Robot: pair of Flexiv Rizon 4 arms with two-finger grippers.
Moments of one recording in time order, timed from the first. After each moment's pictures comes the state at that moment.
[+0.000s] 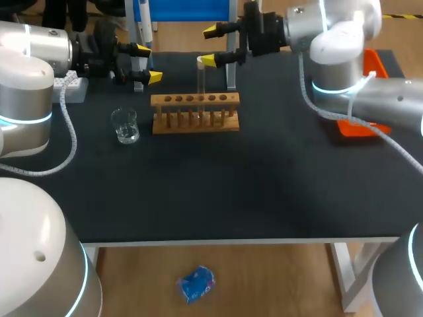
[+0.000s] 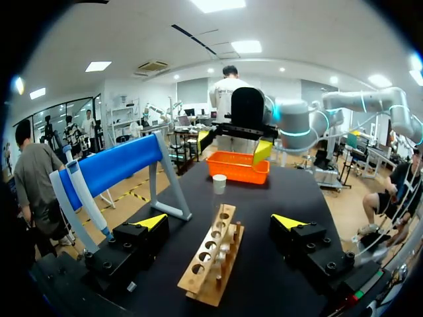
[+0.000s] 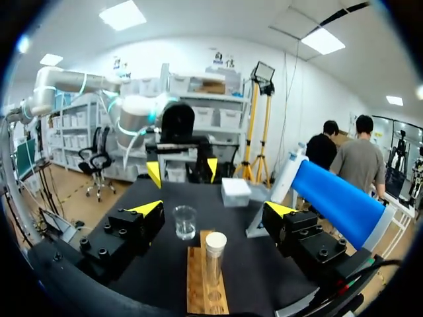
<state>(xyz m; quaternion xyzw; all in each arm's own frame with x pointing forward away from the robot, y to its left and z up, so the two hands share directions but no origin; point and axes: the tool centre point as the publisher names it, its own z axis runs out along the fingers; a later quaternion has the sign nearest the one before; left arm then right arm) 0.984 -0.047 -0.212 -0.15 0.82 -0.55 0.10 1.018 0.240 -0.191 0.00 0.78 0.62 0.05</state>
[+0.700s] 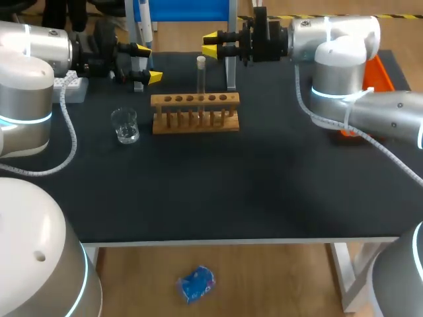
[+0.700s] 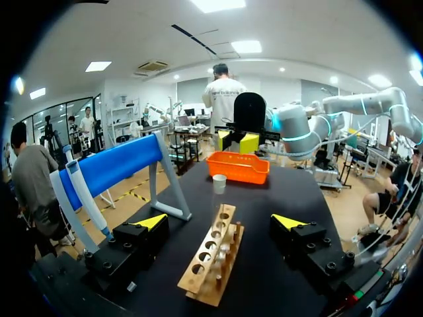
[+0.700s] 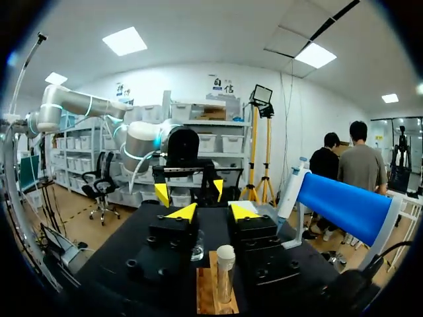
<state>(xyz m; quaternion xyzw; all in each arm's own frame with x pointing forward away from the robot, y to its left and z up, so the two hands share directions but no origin) 0.984 -0.047 -0.212 -0.15 0.82 -0.55 0.10 1.010 0.244 -0.184 0.01 0.73 0.69 0.02</state>
